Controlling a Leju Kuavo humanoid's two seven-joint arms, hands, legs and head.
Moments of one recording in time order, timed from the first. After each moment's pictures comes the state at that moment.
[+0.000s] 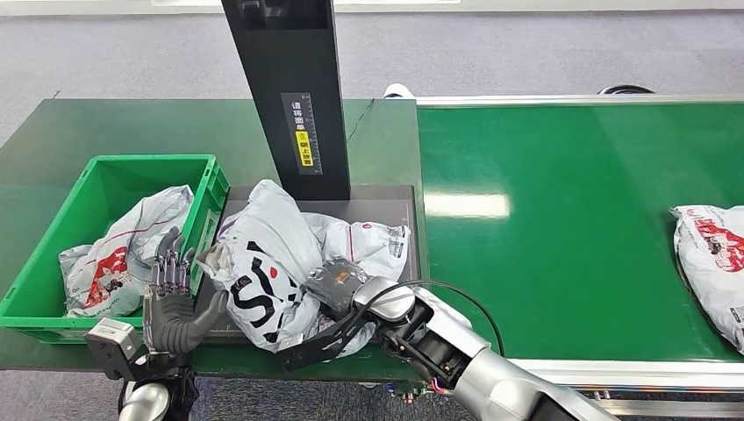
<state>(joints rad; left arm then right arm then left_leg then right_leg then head) 0.00 -0.11 0.04 -1.46 -0.08 -0.10 -0.61 -0.74 0.15 1.09 -0.68 0.97 0.12 -0.14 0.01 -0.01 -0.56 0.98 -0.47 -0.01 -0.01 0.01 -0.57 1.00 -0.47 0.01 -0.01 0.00</state>
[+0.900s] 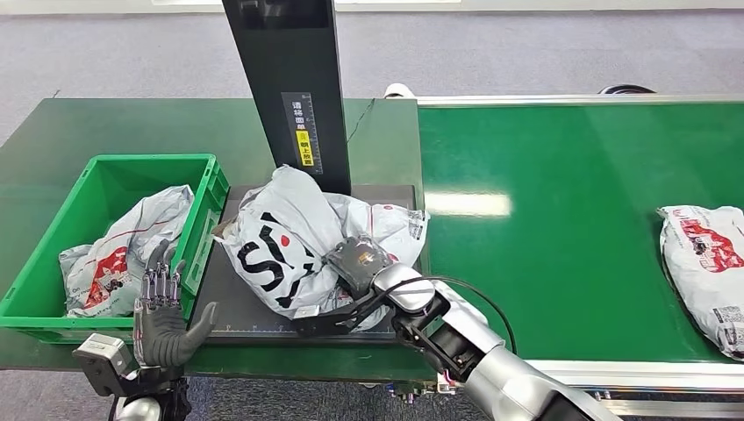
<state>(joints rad) 0.06 -0.11 0.06 -1.49 -0.08 -0.10 -0.62 -0.73 0.12 0.96 -0.69 1.03 0.01 -0.08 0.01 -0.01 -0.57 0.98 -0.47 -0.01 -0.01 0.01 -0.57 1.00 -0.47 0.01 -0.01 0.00</state>
